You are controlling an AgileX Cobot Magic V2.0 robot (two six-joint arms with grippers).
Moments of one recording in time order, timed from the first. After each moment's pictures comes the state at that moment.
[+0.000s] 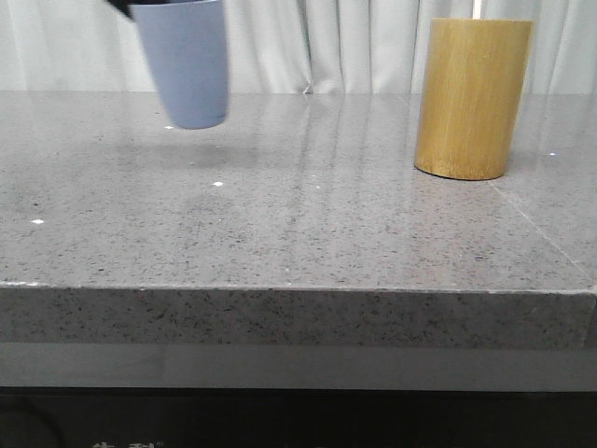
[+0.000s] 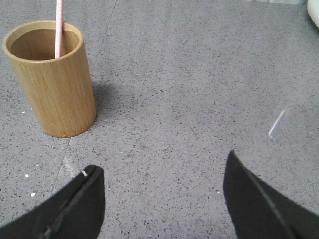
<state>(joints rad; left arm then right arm) -0.37 1.86 -1.91 -0.12 1.06 0.12 -0.02 0.66 -0.74 -0.02 0.59 0.01</state>
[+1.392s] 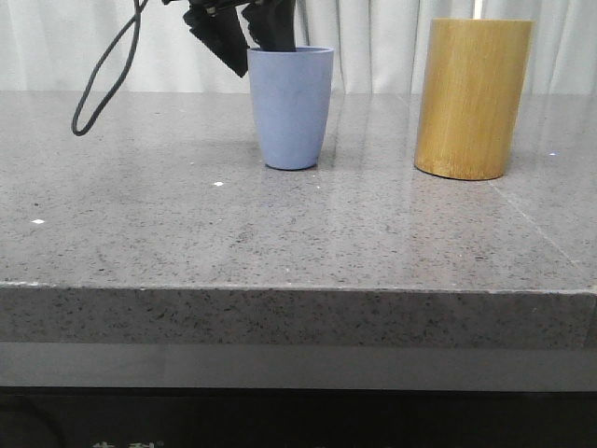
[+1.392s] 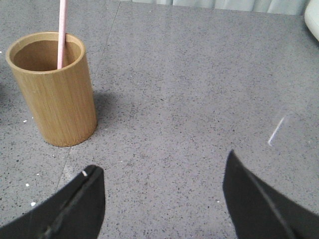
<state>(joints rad) -0.51 2.09 -2.16 -0.14 1.15 0.11 -0.02 0.66 -0.74 -0.02 0.56 0.01</state>
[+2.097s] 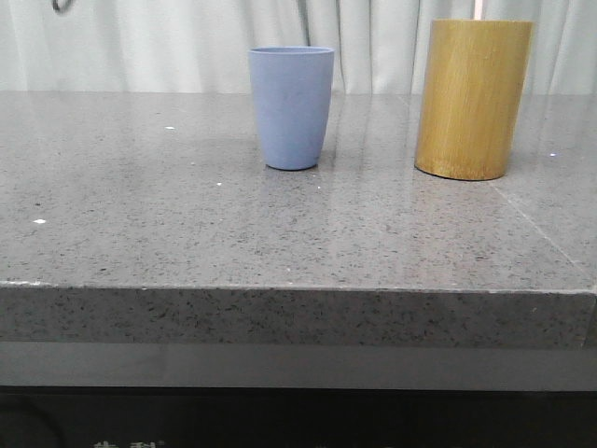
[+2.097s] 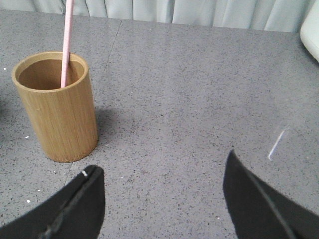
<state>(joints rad) -0.51 1.92 -2.34 -0.15 1.27 0.09 -0.02 0.66 -0.74 -0.02 0.51 0.01</state>
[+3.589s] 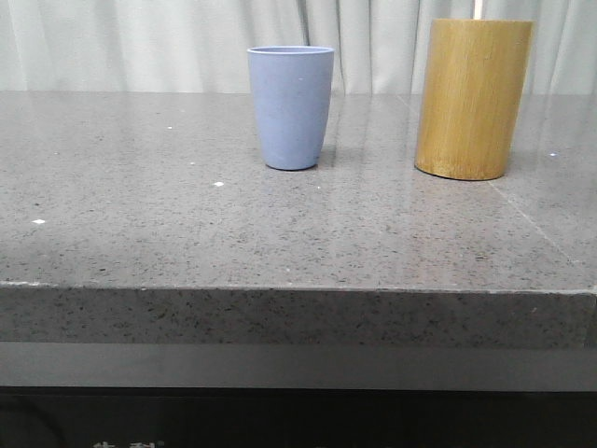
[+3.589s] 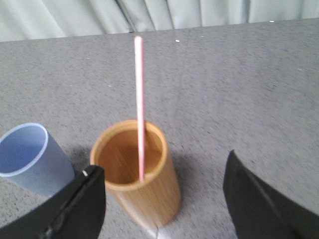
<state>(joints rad) -0.51 0.85 -0.94 -0.17 0.60 0.11 0.02 1.15 -1.16 0.41 0.56 -0.17</state>
